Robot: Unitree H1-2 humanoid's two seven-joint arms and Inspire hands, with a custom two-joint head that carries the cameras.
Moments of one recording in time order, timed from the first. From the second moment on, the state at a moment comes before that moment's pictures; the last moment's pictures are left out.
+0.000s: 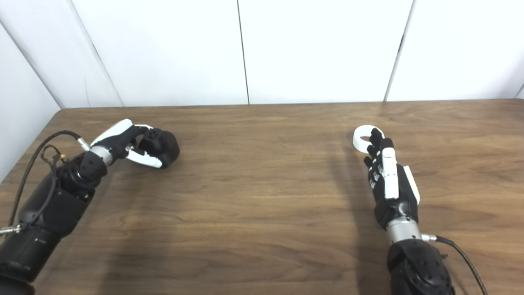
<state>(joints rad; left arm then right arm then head) -0.54 0.56 -0.26 0.35 0.50 0.30 -0.32 -0.09 -0.06 -0.11 -0.24 0.18 0.29 -0.01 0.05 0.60</state>
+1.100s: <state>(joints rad) -0.40 0.52 -0.34 -0.08 0.54 0.30 -0.46 -0.09 -0.05 -0.10 -0.24 0.18 0.30 -0.01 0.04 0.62</state>
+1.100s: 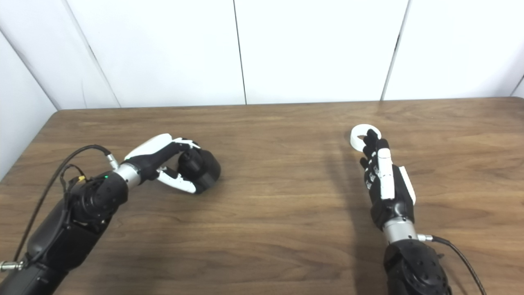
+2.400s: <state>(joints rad) -0.30 0.42 -0.47 -0.31 0.62 0.25 -0.60 -0.09 -0.04 -0.09 -0.24 0.17 0.30 -0.02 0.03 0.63</state>
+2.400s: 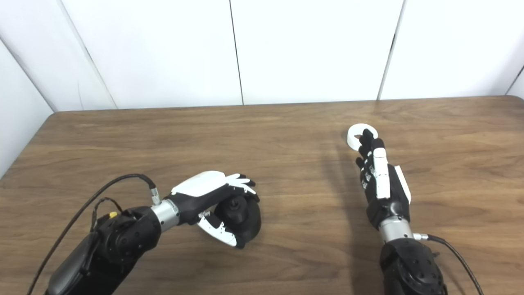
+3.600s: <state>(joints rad) -0.28 0.38 -0.46 -0.29 0.61 0.20 -0.59 -0.08 -0.04 -0.09 -0.26 0.17 0.30 -0.02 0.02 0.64</state>
